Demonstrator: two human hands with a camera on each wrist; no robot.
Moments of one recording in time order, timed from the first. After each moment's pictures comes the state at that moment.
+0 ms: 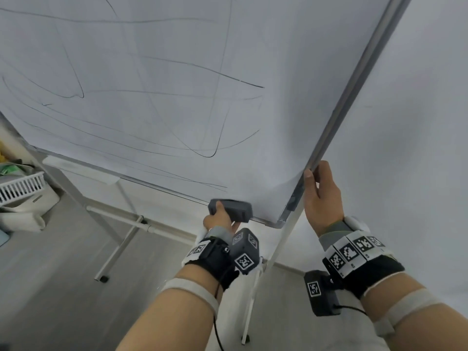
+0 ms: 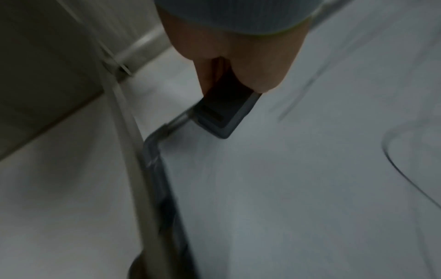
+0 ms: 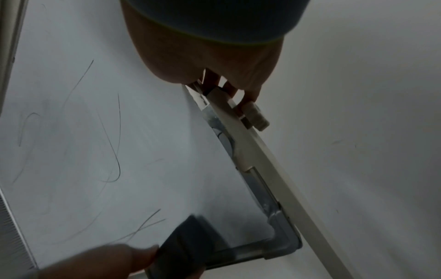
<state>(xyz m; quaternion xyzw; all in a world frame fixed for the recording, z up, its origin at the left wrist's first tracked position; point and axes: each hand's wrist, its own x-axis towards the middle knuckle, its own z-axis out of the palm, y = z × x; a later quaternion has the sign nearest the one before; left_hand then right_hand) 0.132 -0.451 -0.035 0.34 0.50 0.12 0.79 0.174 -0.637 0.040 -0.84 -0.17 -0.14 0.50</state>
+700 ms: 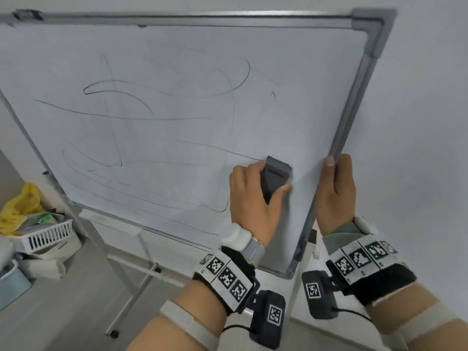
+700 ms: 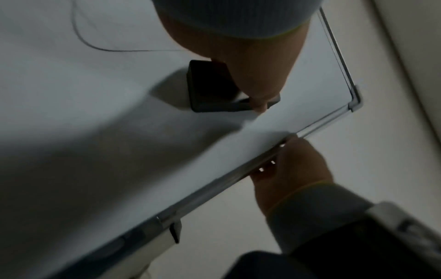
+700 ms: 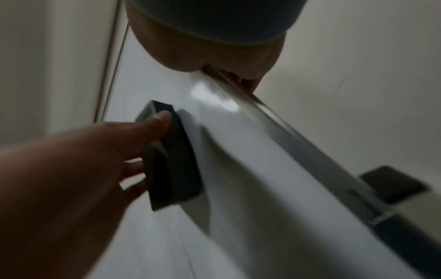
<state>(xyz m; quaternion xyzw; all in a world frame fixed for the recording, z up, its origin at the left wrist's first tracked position) 0.127 -0.482 0.141 0.81 0.03 0.46 0.36 0.183 -0.613 0.160 -0.73 -0.15 -0.28 0.60</state>
